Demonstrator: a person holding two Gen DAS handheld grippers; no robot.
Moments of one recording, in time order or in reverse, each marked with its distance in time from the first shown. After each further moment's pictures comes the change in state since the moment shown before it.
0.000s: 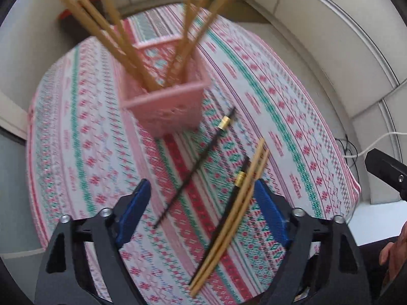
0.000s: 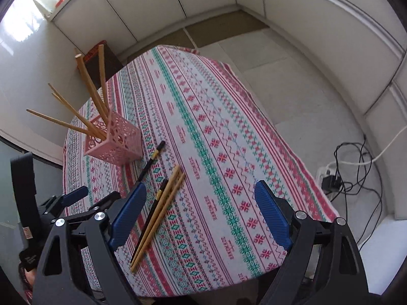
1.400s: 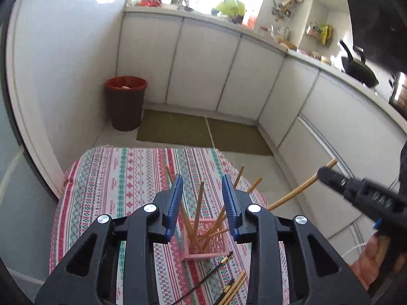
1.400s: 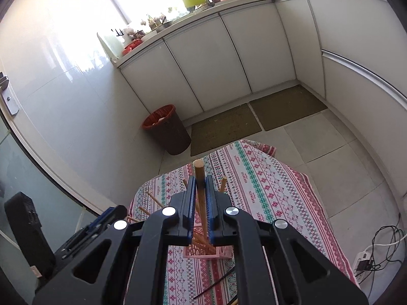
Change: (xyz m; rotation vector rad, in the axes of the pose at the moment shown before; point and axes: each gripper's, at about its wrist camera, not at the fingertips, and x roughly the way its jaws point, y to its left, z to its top) left arm -0.181 0.082 0.040 -0.282 -0.688 -0.034; right arm -0.088 0.140 0.096 -0.155 -0.404 0.284
